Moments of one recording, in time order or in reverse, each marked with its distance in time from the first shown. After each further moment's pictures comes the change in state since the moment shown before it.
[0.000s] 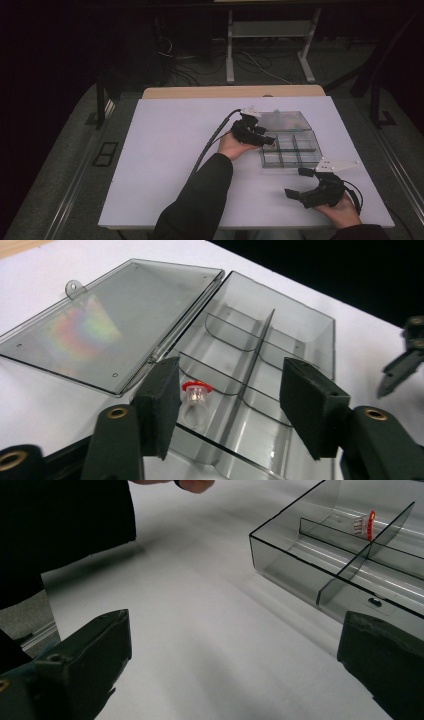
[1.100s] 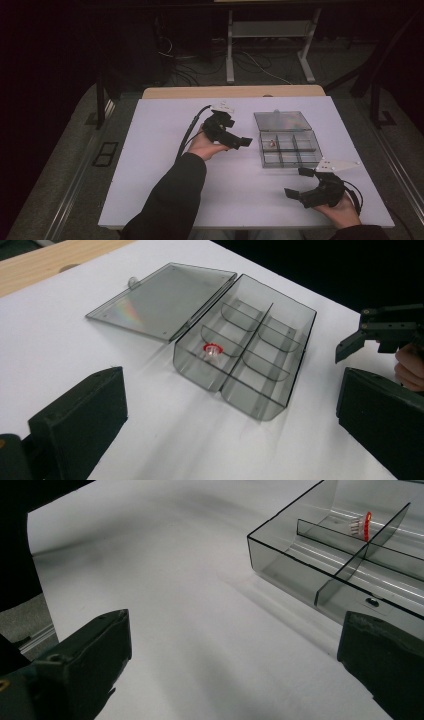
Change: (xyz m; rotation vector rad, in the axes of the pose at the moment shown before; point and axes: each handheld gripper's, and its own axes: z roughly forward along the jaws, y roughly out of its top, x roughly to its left) left arm -0.015 -0.010 -0.101 -0.008 0.100 -0.036; right arm 0.000 0.000 0.000 -0.007 -0.009 0.001
